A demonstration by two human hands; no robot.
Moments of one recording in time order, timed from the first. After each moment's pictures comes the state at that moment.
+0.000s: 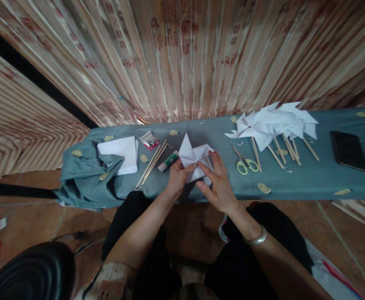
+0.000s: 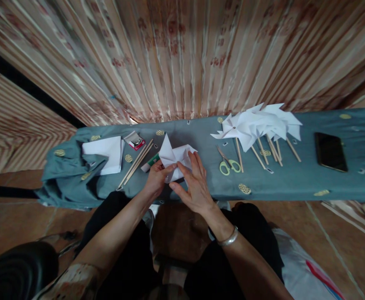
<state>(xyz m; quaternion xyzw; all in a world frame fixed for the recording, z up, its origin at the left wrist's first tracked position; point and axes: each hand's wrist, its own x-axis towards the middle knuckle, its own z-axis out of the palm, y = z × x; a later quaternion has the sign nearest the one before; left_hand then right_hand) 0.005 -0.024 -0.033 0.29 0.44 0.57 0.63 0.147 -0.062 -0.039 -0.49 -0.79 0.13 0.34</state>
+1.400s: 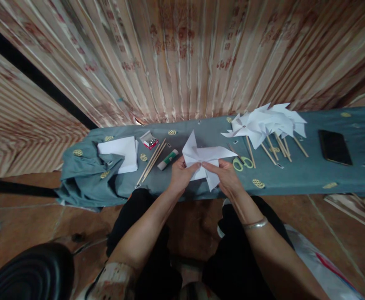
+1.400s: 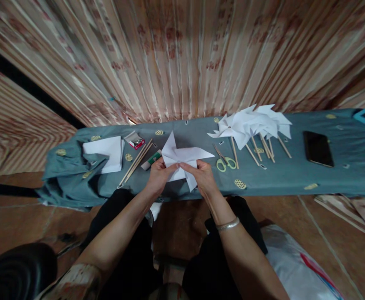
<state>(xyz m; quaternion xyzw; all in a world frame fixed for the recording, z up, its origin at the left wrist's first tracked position) 0.015 -0.033 -0.019 0.32 0.43 0.57 0.62 0.140 -0.041 -0.009 -0.48 -0.26 0.65 0.53</state>
